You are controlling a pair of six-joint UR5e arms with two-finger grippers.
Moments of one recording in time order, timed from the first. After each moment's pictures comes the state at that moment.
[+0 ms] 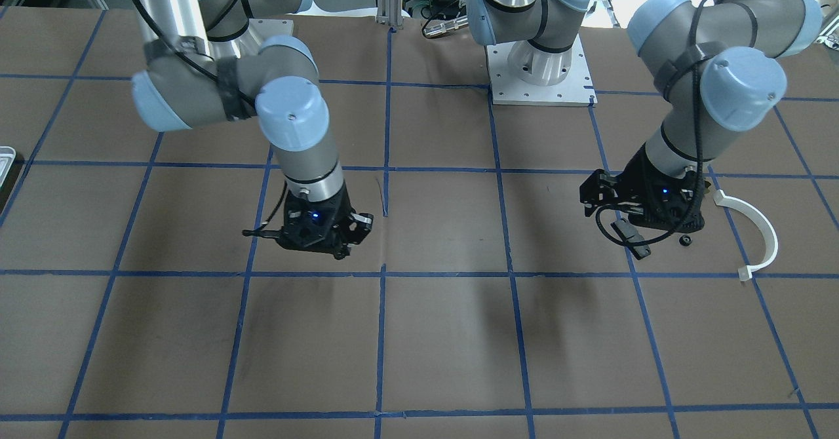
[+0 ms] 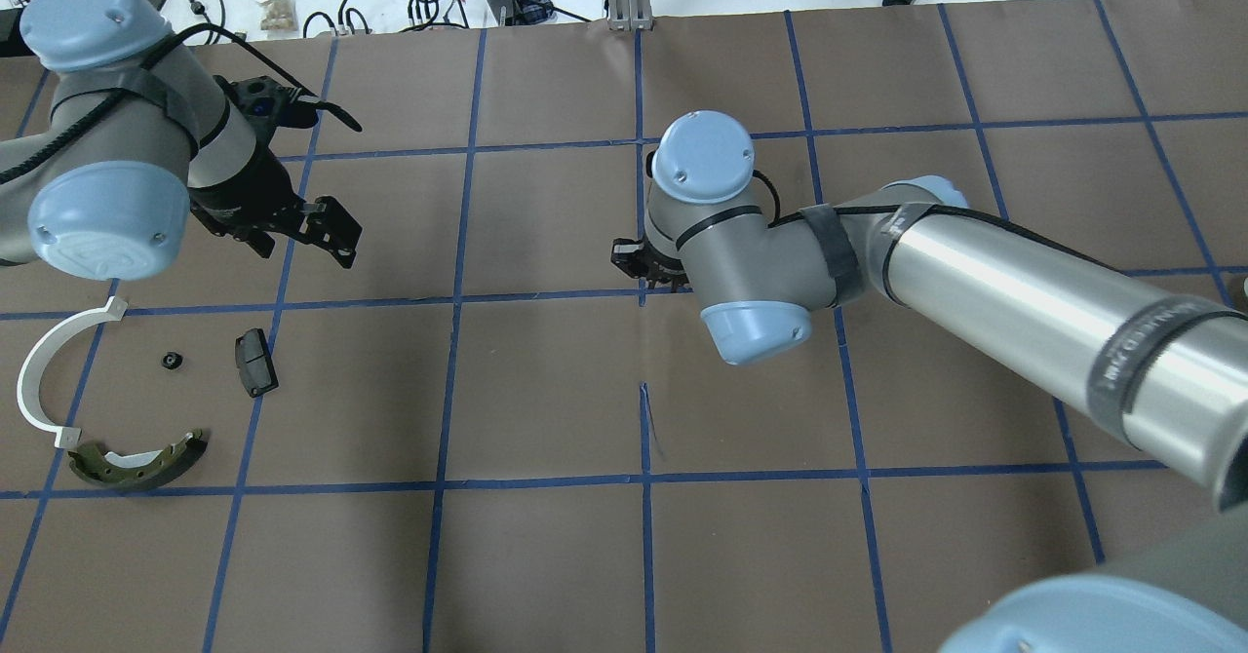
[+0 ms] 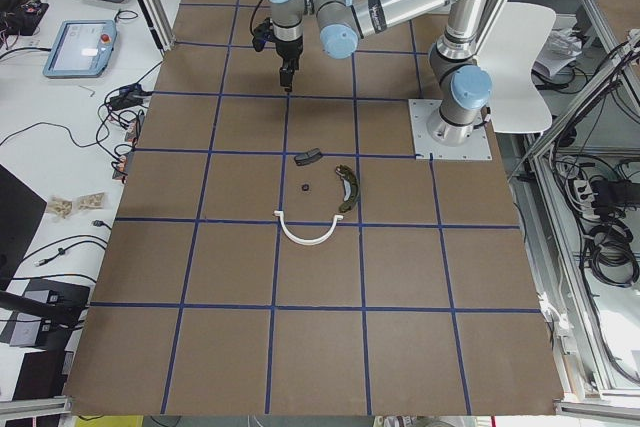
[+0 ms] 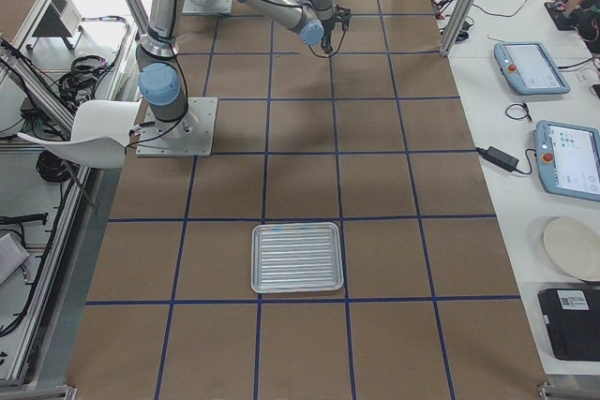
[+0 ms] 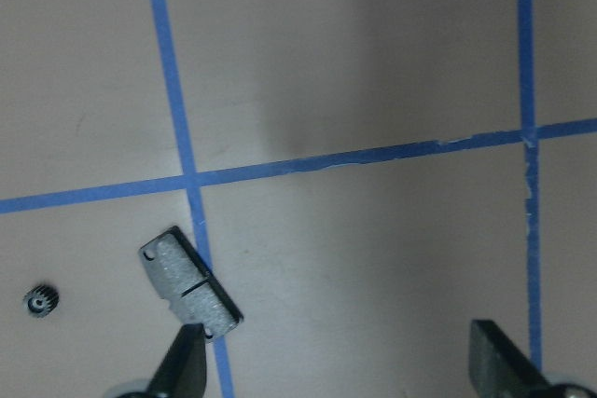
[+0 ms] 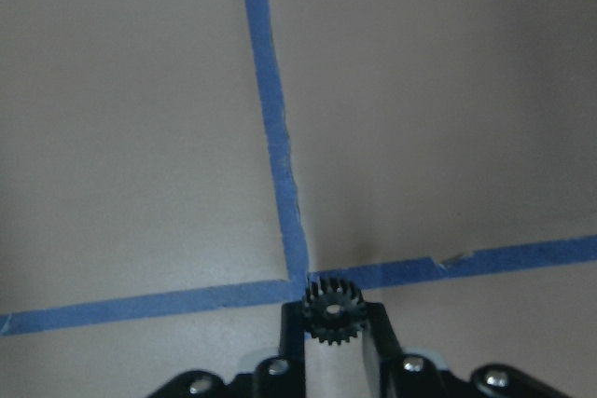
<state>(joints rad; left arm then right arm) -1.41 -1.69 -1.82 -1.20 1.58 0.34 1.94 -1.07 1.83 -2.52 -1.54 0.53</state>
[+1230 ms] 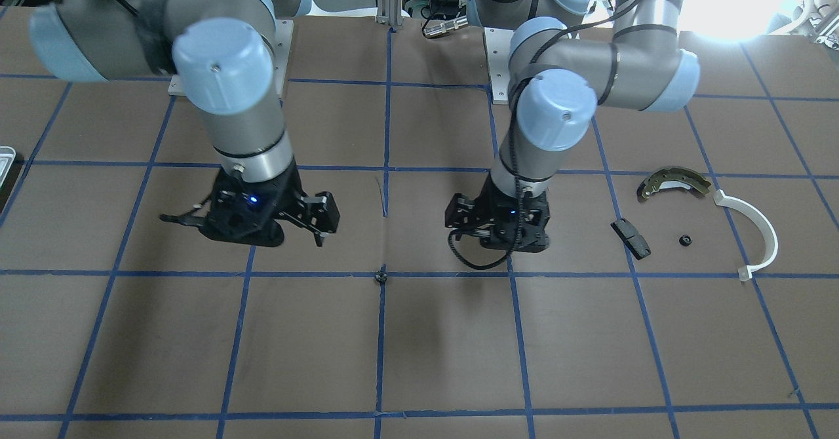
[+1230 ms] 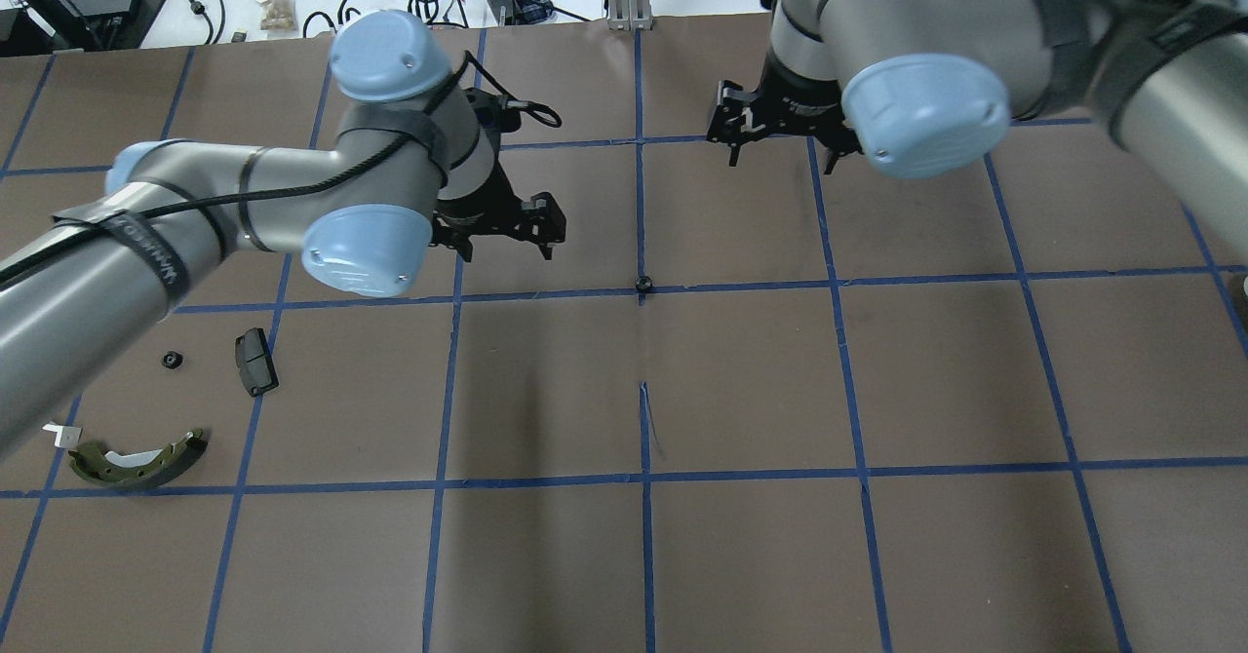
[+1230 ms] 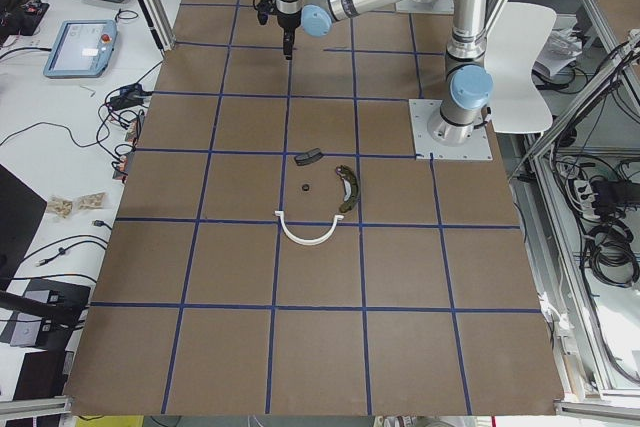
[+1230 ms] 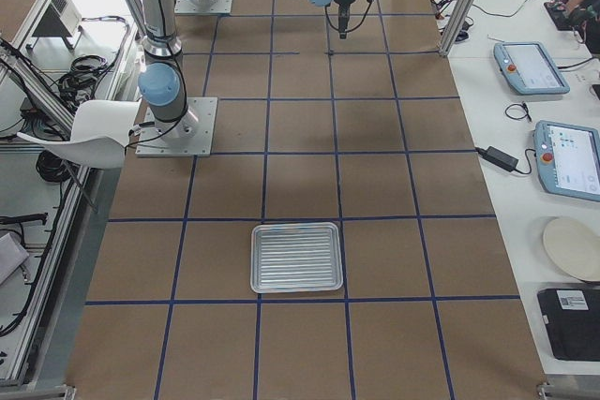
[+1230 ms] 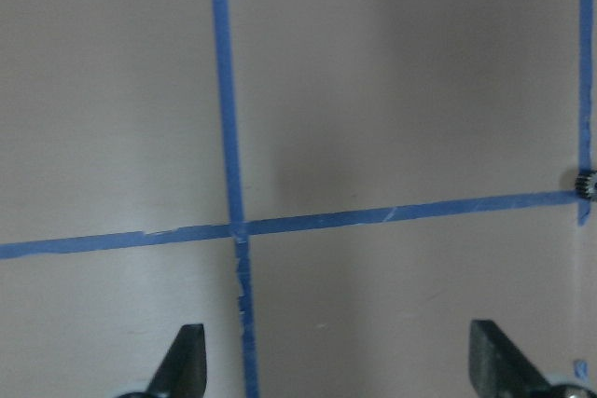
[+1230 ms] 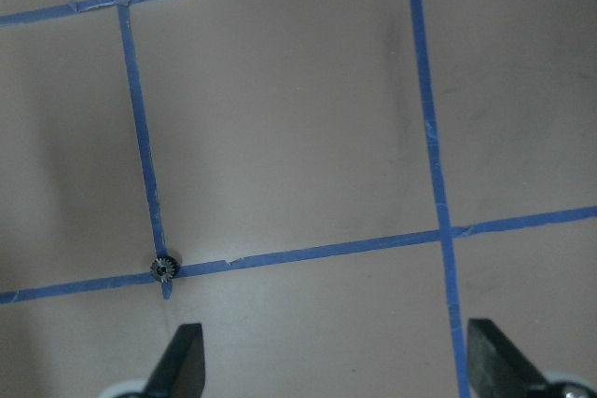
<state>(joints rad) -1.76 -1.88 -1.77 -1.01 1.51 -0.15 1.70 -1.40 1.58 -1.86 -1.56 0.29</state>
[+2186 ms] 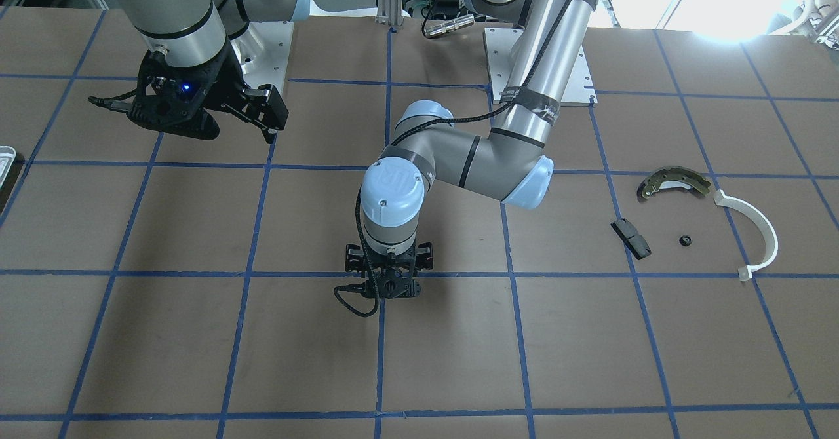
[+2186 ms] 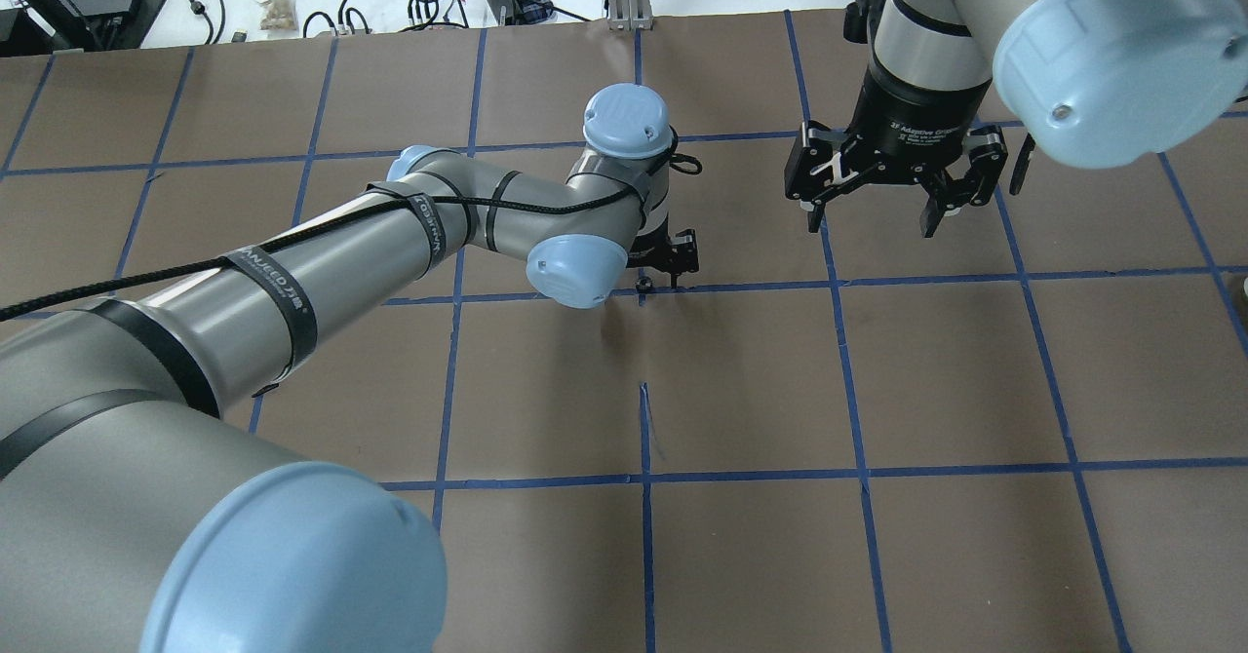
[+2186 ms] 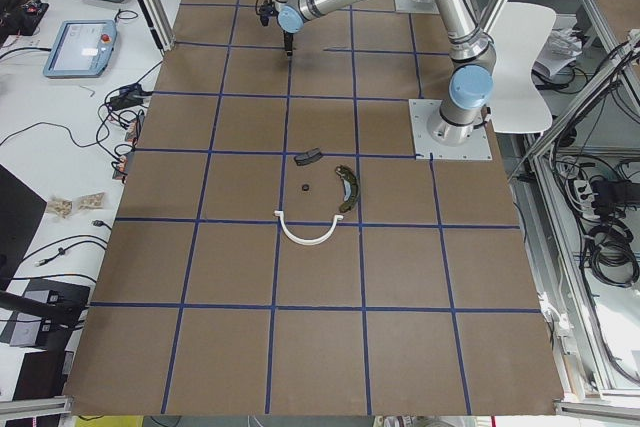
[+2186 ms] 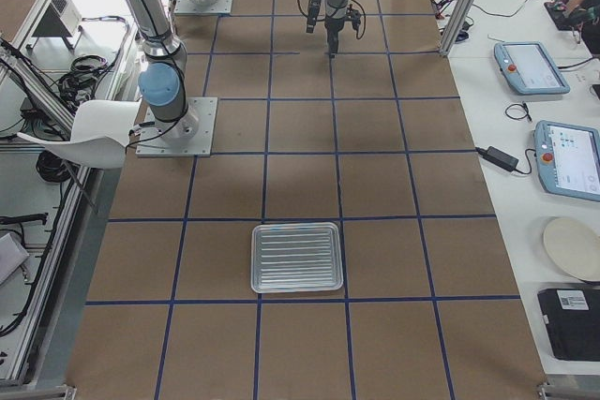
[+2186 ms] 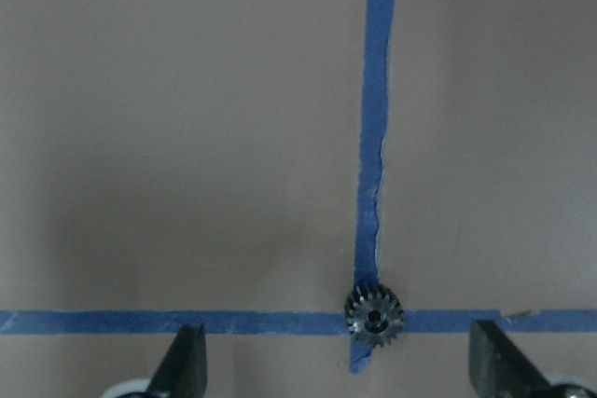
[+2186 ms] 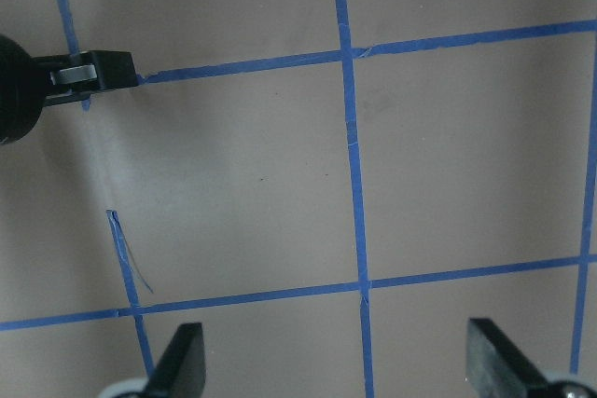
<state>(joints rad) -1.96 -2.21 -1.58 -0.95 1.58 -0.43 1.65 -1.53 1.58 -1.52 -1.57 0.17</state>
